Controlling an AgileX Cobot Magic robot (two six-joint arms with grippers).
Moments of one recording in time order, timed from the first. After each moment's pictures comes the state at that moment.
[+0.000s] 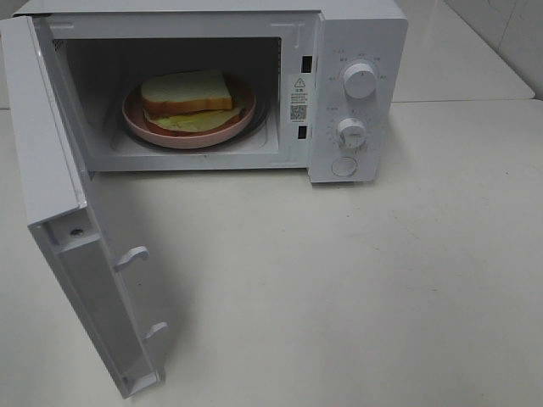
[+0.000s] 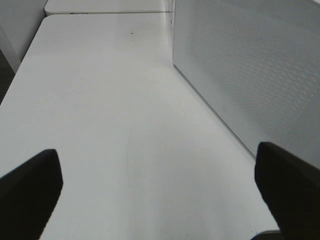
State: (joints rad) left arm -0.04 0.00 -0.50 -0.01 1.04 0.00; right arm 0.14 0.09 -0.55 -0.12 1.16 0.09
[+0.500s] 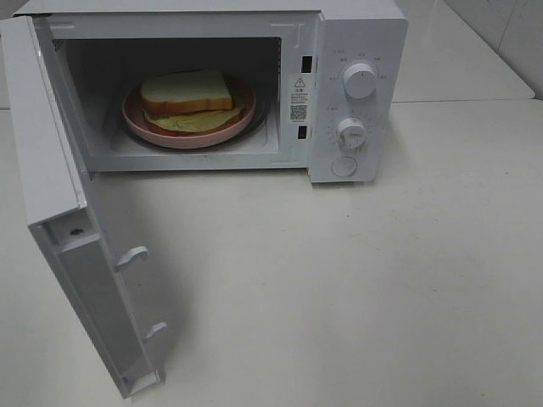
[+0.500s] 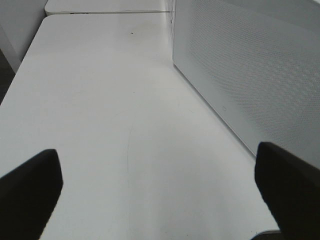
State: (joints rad) left arm -0.04 0.00 -0.50 -0.01 1.04 0.00; right arm 0.06 0.00 -0.51 -0.07 1.05 0.08
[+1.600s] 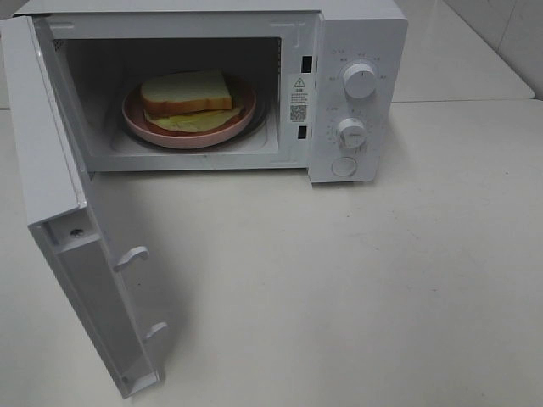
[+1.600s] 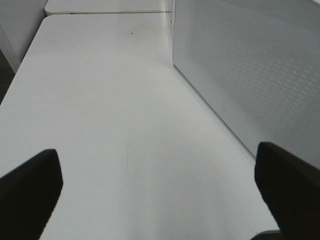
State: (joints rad) left arm -0.04 0.00 -0.50 -0.01 1.04 0.00; right arm 0.06 0.00 -0.51 -0.07 1.04 0.08
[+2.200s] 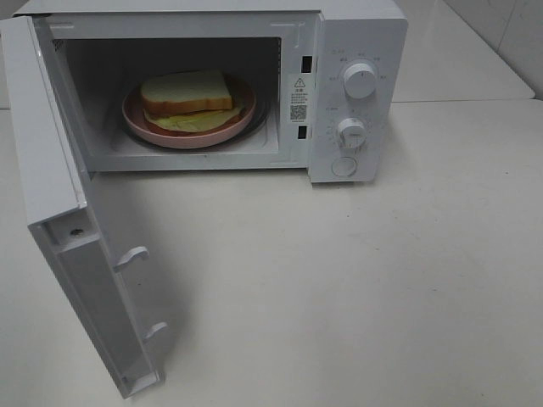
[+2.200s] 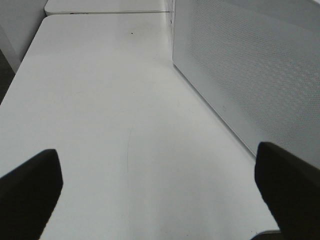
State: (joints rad) left arm -0.04 0.00 -0.50 -0.01 1.04 0.00; right arm 0.06 0.00 -0.51 -0.07 1.04 0.08
